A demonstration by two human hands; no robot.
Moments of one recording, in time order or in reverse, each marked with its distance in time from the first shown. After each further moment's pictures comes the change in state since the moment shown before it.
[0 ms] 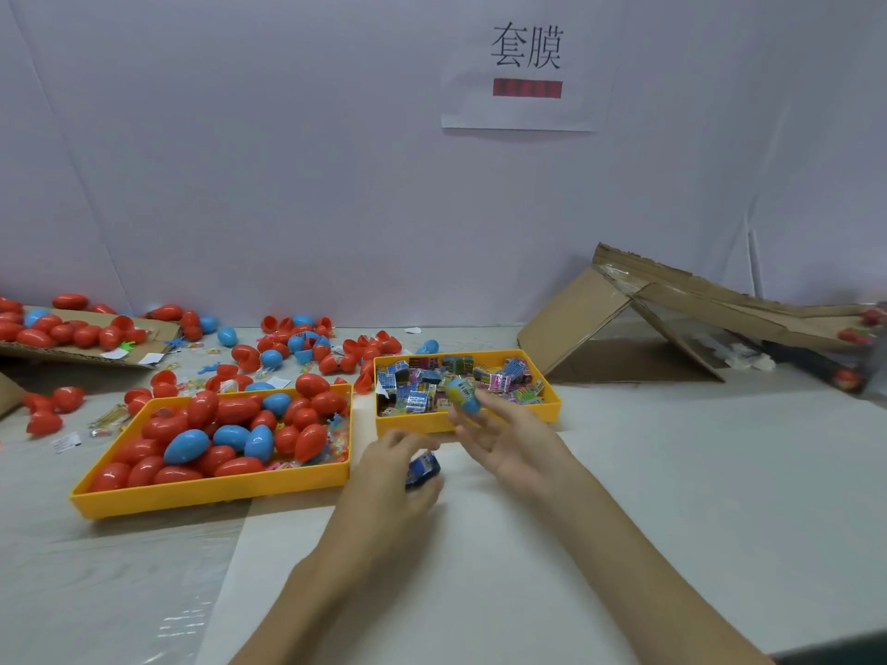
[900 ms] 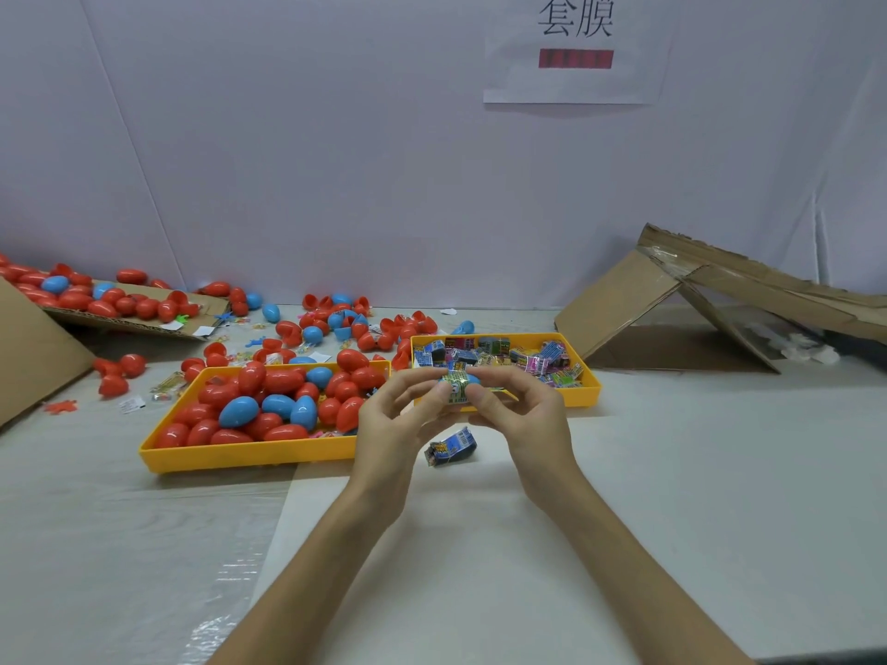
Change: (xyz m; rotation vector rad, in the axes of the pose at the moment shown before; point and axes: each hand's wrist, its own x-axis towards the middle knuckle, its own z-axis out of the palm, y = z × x) left_hand 0.003 0.016 -0.023 -1.186 0.253 -0.236; right_hand -0.011 0.036 0.014 -0.658 -0.126 -0.666
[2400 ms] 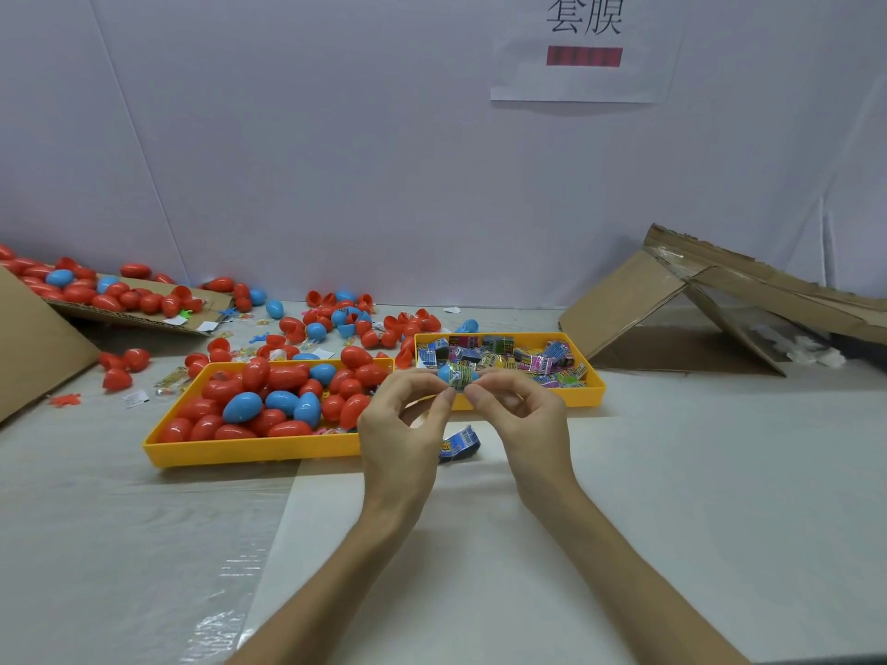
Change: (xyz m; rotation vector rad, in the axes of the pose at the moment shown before) left_hand -0.005 -0.012 0.005 0.522 0.198 0.419; right_hand -0.005 0.002 0.008 0.008 0.076 -0.082
